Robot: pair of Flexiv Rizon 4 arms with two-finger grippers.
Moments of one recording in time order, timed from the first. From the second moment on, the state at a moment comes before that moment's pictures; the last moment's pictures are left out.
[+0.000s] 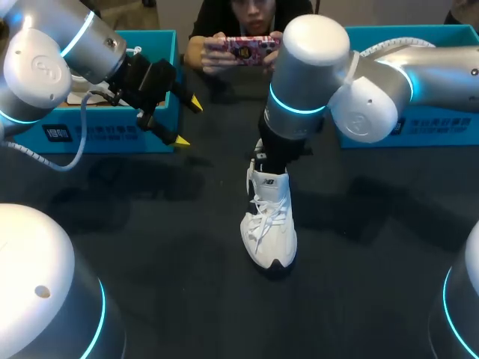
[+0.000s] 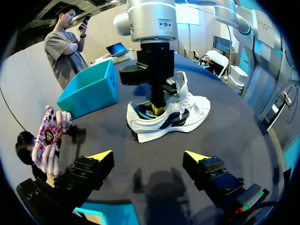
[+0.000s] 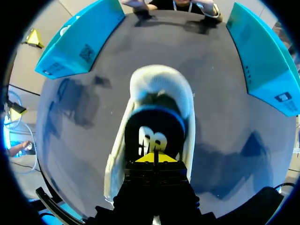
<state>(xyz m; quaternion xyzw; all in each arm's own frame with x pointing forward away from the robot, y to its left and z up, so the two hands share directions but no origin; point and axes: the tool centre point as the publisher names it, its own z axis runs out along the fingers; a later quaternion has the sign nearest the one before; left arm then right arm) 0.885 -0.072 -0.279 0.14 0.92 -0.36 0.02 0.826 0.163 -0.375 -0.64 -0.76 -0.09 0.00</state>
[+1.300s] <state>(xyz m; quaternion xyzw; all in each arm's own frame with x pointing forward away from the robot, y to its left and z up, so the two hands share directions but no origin) 0.885 -0.072 -0.279 0.14 0.92 -0.36 0.02 0.853 0.180 -0.363 -0.65 -0.75 -0.11 -0.03</state>
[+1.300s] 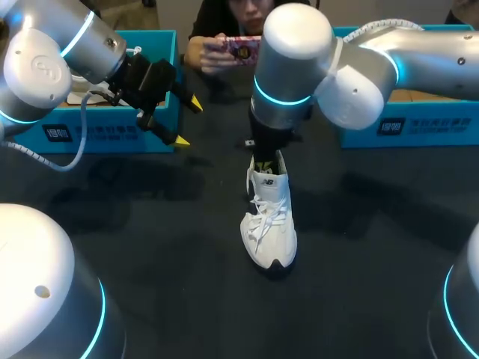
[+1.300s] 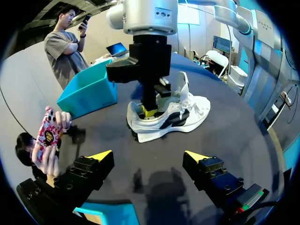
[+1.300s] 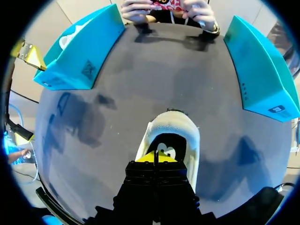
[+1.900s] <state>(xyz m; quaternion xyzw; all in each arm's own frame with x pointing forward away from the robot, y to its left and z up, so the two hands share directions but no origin) 0.885 -0.072 -0.279 0.14 0.92 -0.36 0.02 0.863 0.176 -0.397 -0.66 -0.75 -0.07 -0.05</state>
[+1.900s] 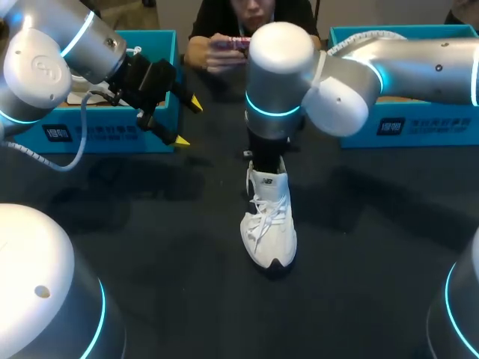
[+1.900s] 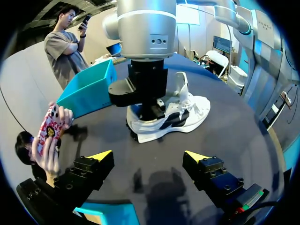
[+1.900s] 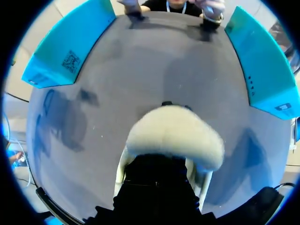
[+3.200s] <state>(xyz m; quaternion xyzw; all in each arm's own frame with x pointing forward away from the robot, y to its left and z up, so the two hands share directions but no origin) 0.885 -0.072 -0.279 0.14 0.92 -0.36 0.02 0.803 0.162 -0.339 -0.67 -0.74 0.03 0.04</state>
